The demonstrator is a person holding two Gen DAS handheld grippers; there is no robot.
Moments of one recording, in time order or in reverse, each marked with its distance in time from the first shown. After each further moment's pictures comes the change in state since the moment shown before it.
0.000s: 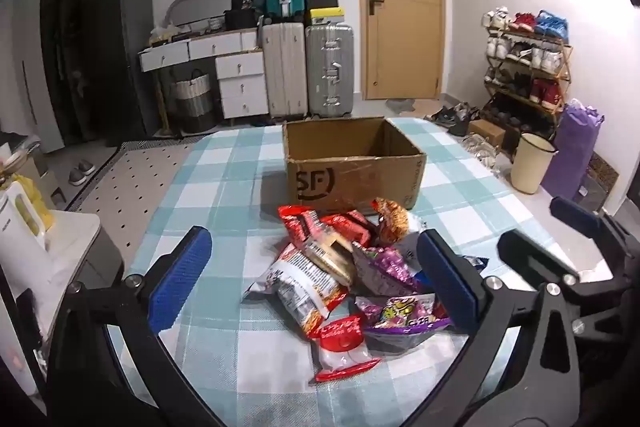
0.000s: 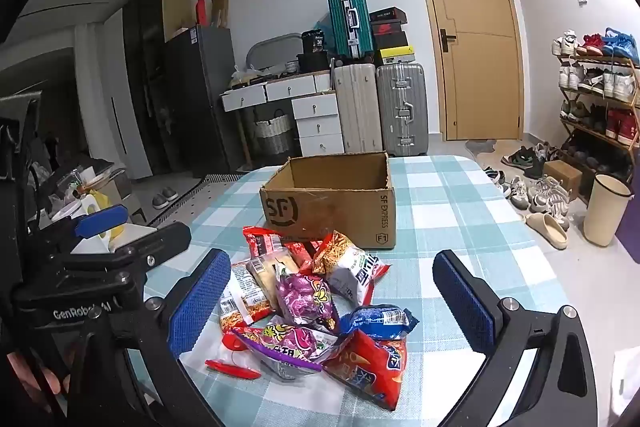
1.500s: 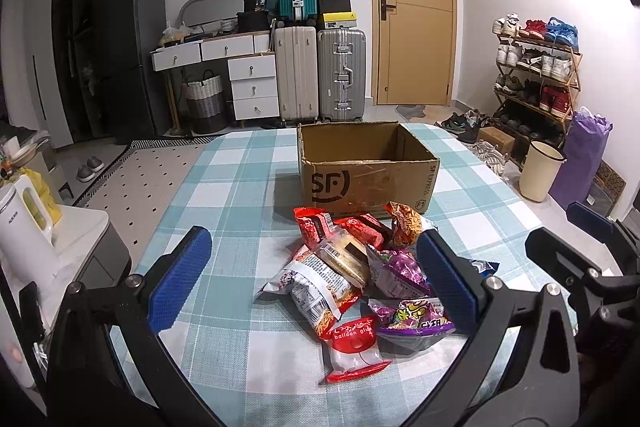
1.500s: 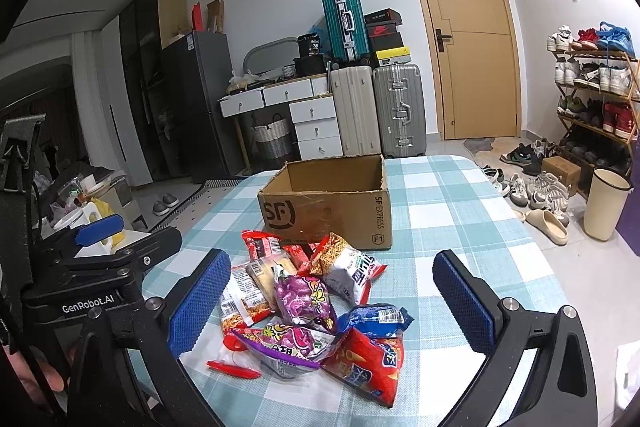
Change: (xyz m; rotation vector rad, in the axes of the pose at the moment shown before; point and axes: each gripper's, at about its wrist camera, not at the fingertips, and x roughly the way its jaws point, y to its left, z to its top) left arm -0.001 0.003 -0.003 0.005 -0.007 0.027; right arm -0.006 -0.005 -0.002 0.025 -0.008 -0.001
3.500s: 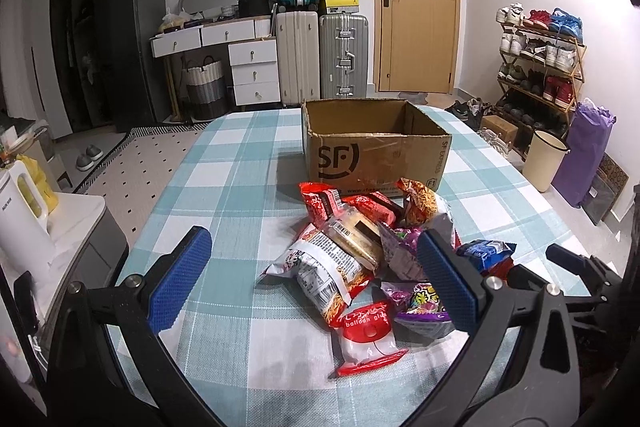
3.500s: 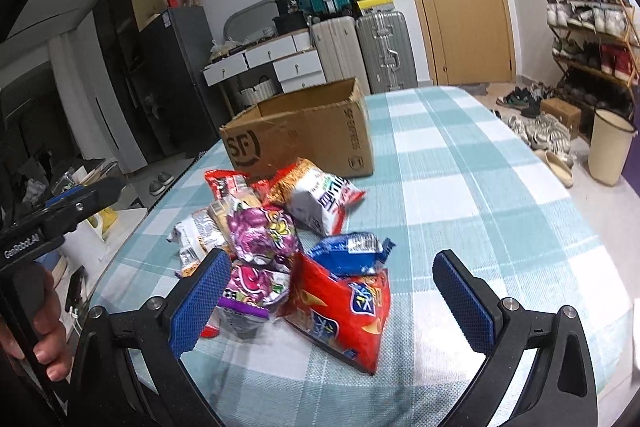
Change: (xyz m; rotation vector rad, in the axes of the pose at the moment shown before) left arm 0.026 0.008 -0.018 -0.014 0.055 0.006; right arm 0.056 -0.050 -0.058 0.125 0.175 0.006
